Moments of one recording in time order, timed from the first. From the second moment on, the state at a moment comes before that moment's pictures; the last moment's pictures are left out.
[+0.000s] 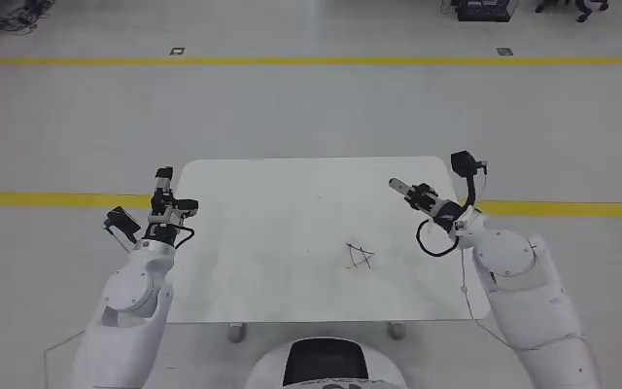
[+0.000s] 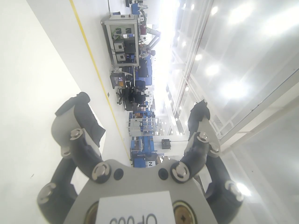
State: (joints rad) left arm 1.73 -1.15 -1.60 -1.80 -0.42 0.00 0.00; right arm -1.49 -1.10 1.45 -1.81 -0.33 0.04 0.69
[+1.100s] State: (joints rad) left arm 1.73 -1.15 -1.60 -1.80 -0.42 0.00 0.00; right arm -1.25 -1.11 1.11 -1.69 -0.68 0.04 1.06
